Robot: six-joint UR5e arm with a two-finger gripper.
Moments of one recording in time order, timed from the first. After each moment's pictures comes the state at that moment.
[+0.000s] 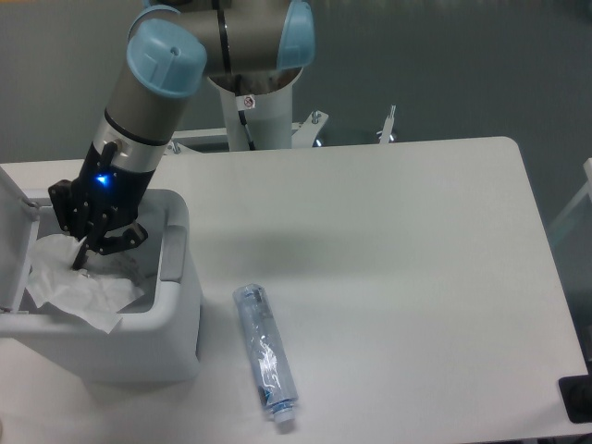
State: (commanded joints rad) arm 2.14 -1.73 -1.71 -0.86 1.00 0.41
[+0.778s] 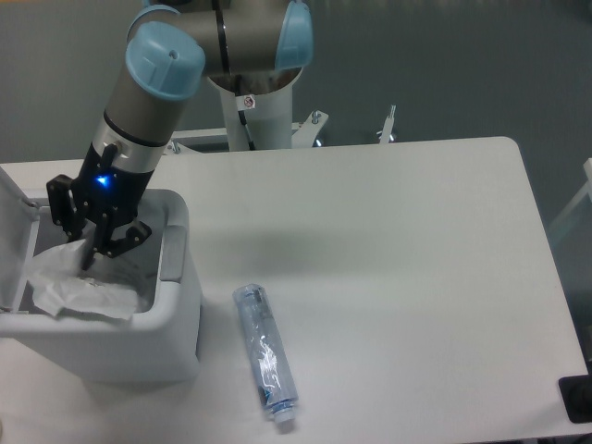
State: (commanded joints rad) arm 2.14 -1.70 -1.71 -0.86 0.99 0.41
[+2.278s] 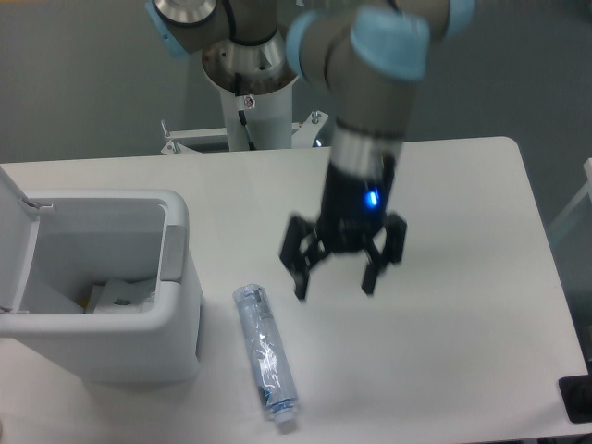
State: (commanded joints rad) arm 2.49 -1.99 -1.45 -0.88 1.22 0.09
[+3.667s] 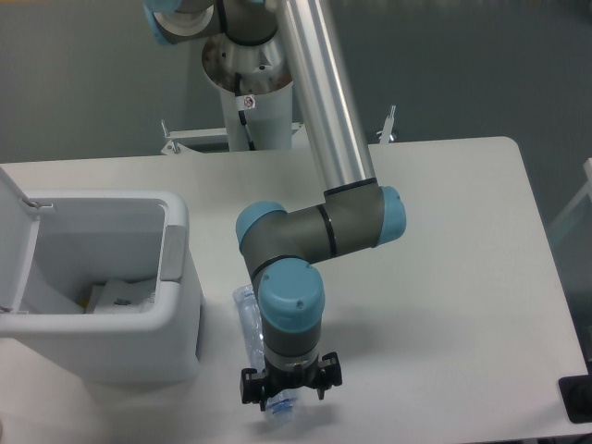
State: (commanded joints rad) arm 2.27 -2.31 -1.34 -0.86 1.56 0.10
